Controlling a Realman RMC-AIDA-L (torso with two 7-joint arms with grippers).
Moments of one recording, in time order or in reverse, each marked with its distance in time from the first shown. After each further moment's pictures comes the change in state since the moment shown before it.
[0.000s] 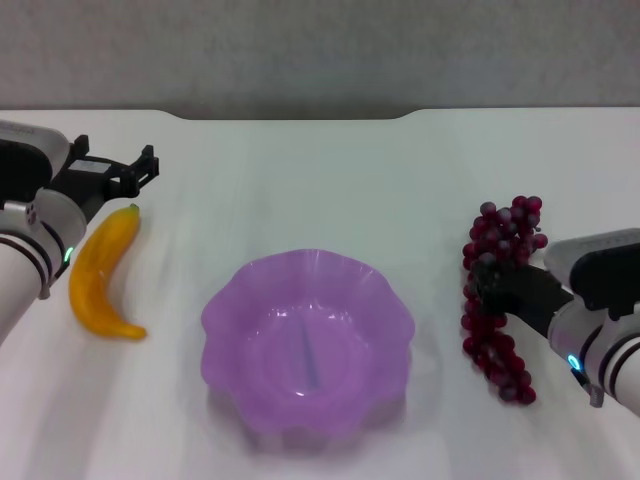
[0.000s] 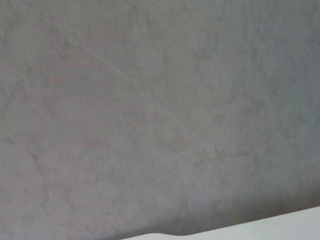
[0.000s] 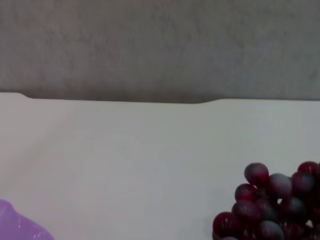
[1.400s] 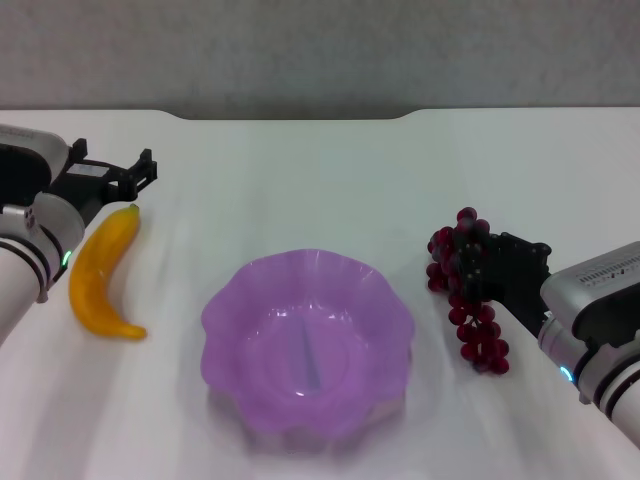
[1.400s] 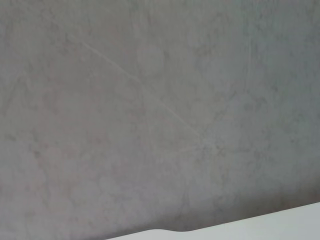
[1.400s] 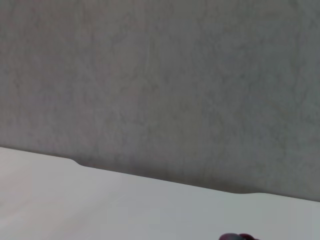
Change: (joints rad) left arm 0.004 0.000 0.002 -0.005 0.002 0.002 0.002; right arm -0.026 0.003 -0.194 0.041 0.002 -0.375 -0.026
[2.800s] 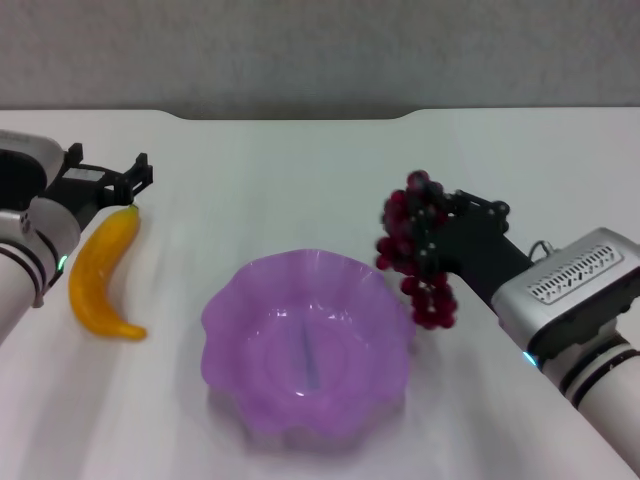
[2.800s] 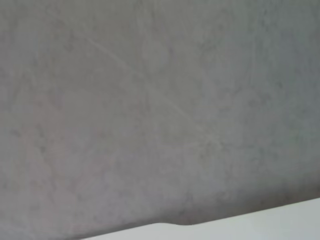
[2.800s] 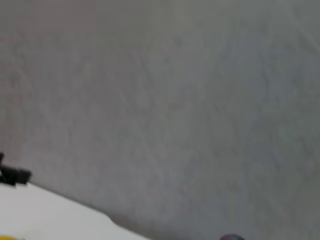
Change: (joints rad) left arm 0.009 0.001 -0.001 0.000 0.000 0.000 -0.001; right arm -0.017 -0.003 -0.039 -0.154 0.001 -0.080 -0.242
